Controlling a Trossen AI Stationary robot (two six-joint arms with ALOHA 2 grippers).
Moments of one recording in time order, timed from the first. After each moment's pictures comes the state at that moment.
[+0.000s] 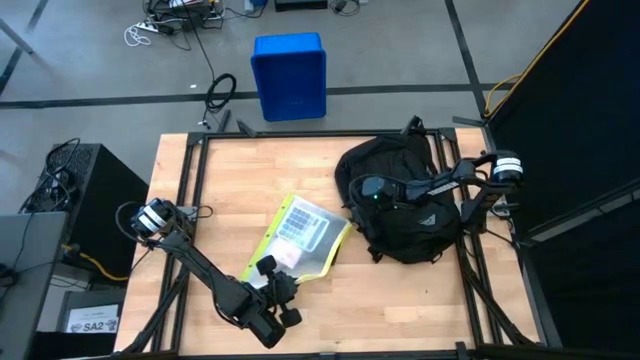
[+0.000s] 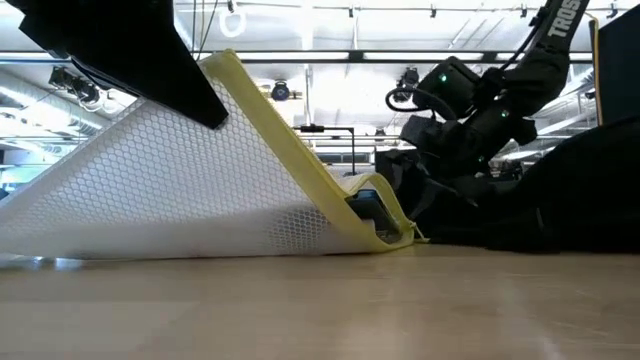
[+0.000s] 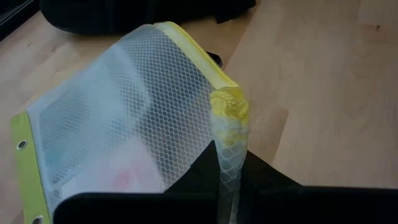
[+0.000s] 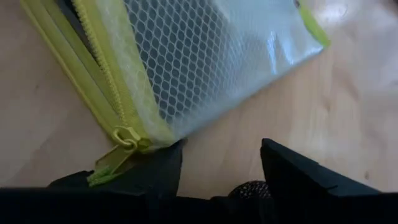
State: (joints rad) left arm -0.74 1.88 1.27 -0.59 -0.88 -0.98; right arm -0.14 1.70 0.56 0.39 -0.09 -0.72
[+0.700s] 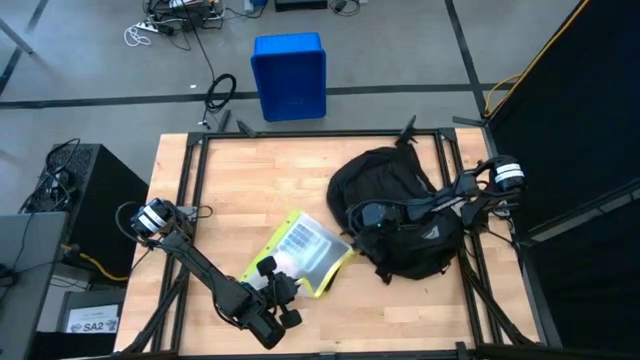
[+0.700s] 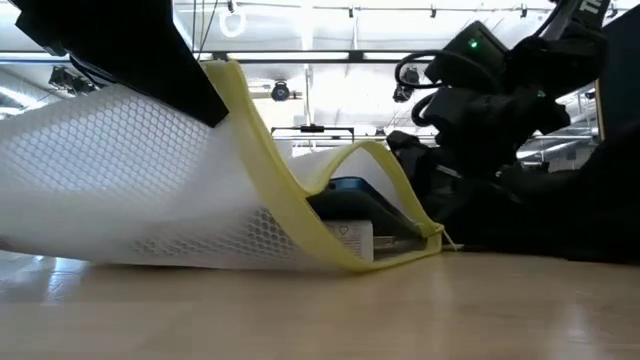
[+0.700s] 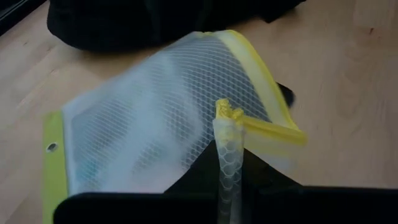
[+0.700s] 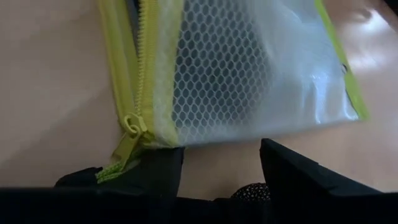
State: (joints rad) left arm -0.74 1.88 1.27 -0.58 -0.88 -0.98; right arm 0.10 1.70 0.56 0.39 -0.07 -0.70
